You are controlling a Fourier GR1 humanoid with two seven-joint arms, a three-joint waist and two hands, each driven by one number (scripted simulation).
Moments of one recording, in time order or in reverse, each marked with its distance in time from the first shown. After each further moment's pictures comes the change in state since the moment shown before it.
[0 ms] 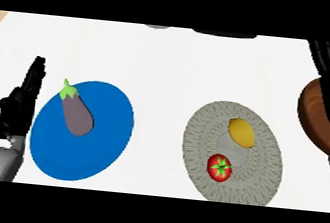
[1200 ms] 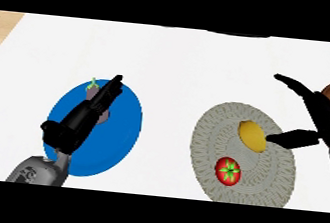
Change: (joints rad) left arm 0.004 -0.144 -0.243 -0.207 0.105 -0.291 0.091; right arm 0.057 -0.188 0.224 0.336 0.532 0.086 0.104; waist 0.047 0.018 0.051
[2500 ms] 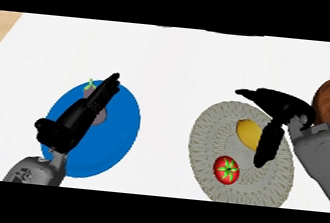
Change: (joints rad) left arm 0.014 -0.032 0.058 -0.037 -0.038 -0.051 0.043; right arm -0.238 0.141 0.106 -0.085 -0.077 0.688 0.745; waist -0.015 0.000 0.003
